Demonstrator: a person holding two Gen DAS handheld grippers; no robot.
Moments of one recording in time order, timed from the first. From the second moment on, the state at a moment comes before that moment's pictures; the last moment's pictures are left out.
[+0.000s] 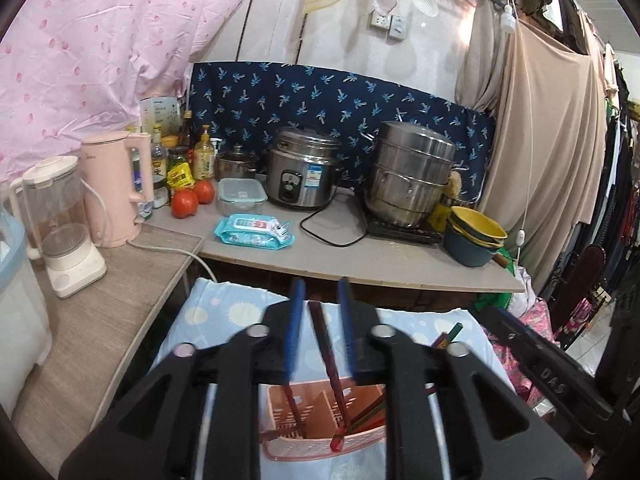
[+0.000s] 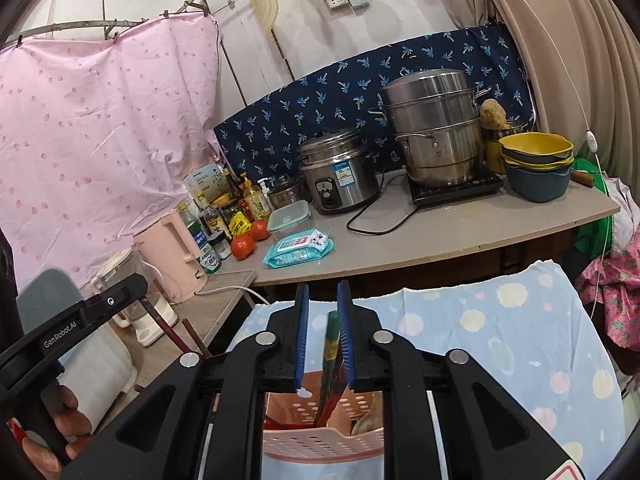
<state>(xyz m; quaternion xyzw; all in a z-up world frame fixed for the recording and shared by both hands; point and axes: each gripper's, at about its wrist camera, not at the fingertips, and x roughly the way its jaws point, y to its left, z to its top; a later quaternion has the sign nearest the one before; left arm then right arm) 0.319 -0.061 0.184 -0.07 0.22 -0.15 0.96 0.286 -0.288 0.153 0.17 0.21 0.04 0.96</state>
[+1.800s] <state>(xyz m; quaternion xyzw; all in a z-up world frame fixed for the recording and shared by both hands) 0.149 -0.029 -0.029 0.03 0.44 -0.05 0.90 0.061 -0.198 -0.043 0.10 0.42 0.08 0.90</state>
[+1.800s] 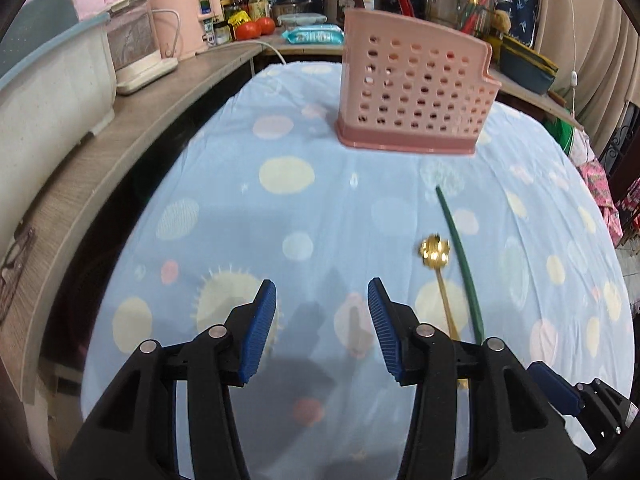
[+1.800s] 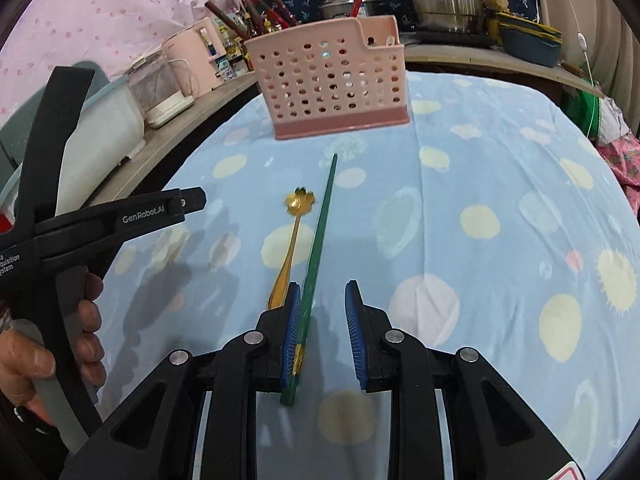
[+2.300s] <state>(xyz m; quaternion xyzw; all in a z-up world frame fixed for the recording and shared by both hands) 0.130 -0.028 -0.052 0.03 0.47 -0.05 0.88 0.049 -0.181 -0.063 0.09 0.44 0.09 0.89</state>
